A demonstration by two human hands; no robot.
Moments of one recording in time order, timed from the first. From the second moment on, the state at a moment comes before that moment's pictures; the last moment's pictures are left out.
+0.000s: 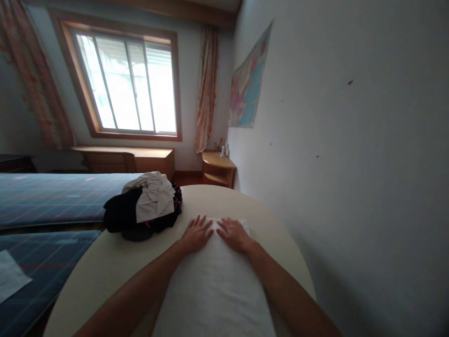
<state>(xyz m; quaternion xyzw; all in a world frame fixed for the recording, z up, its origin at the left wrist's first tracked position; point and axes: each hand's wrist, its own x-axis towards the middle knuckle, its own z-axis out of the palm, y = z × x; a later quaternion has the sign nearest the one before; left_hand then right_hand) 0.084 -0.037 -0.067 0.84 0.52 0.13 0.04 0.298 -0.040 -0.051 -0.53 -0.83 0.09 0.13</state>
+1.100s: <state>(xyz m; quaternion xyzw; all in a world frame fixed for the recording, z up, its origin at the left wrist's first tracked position) 0.082 -0.036 -0.082 0.72 0.68 0.15 0.02 0.295 -0.054 -0.067 -0.72 -0.68 0.07 0.15</state>
